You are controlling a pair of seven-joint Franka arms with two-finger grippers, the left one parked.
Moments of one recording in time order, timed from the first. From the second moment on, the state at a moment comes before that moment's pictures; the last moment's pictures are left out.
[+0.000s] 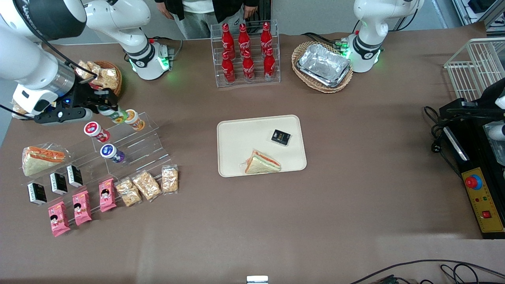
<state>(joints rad) 0.07 -0.16 0.07 -1.85 0.09 1.56 0.08</state>
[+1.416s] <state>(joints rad) 0.30 0.48 0.50 -1.89 -0.13 2.26 0.92</state>
